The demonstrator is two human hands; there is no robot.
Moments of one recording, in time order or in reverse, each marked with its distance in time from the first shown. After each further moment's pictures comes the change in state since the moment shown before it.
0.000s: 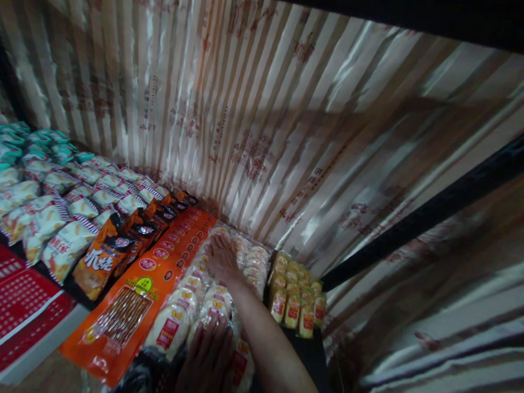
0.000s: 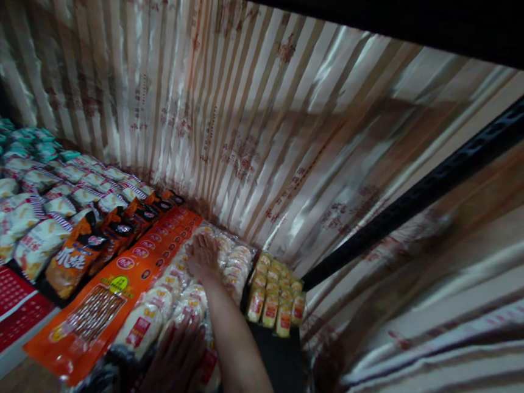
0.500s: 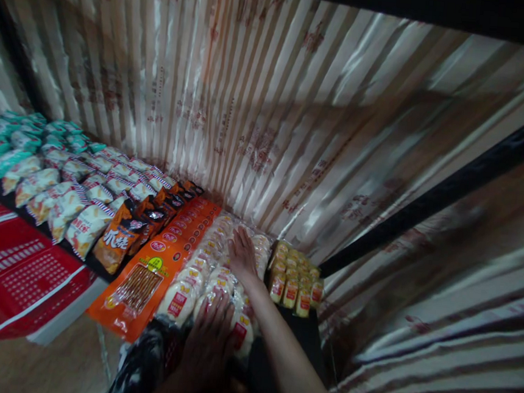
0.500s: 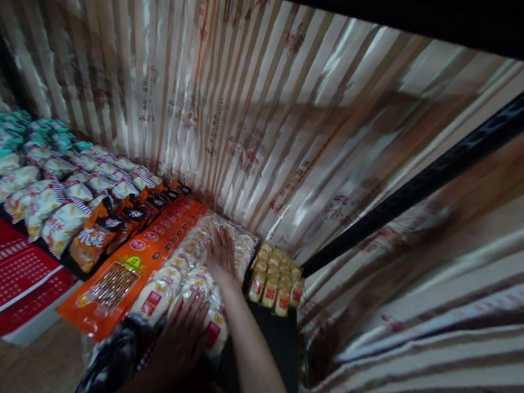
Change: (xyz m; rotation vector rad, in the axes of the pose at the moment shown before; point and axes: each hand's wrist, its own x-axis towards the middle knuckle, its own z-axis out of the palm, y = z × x) left_hand 0.000 0.002 -0.008 0.069 -0.129 -0.031; right_hand -0.062 0.012 -0.031 0.227 0.279 0.006
